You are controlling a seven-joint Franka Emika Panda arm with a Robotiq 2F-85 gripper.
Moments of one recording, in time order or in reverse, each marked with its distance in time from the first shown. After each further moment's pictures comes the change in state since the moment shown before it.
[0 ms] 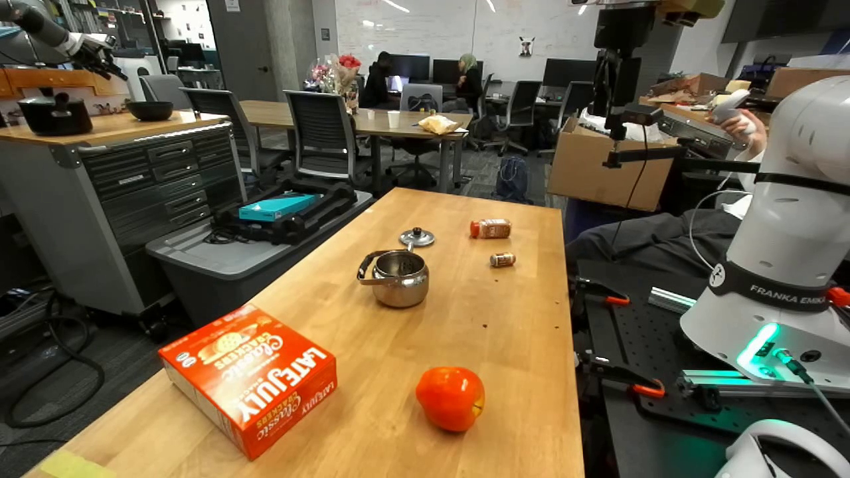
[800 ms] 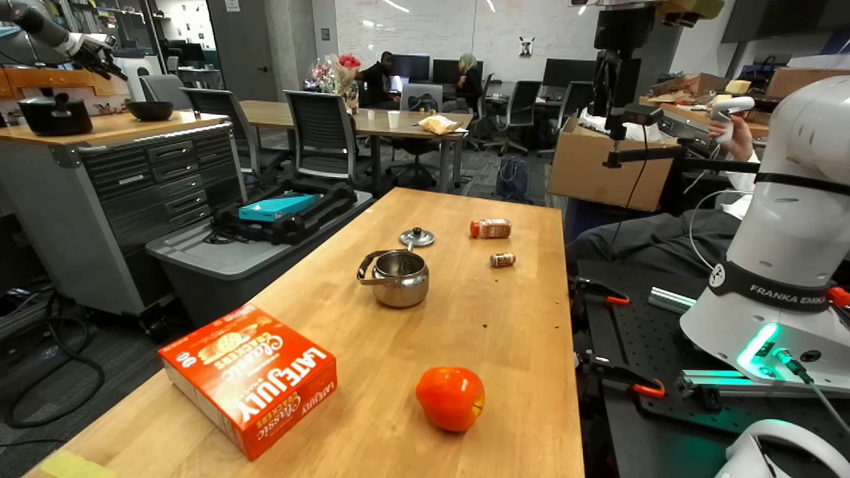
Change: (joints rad) arm 0.001 0.001 0.000 -0.002 0.000 0.000 0.001
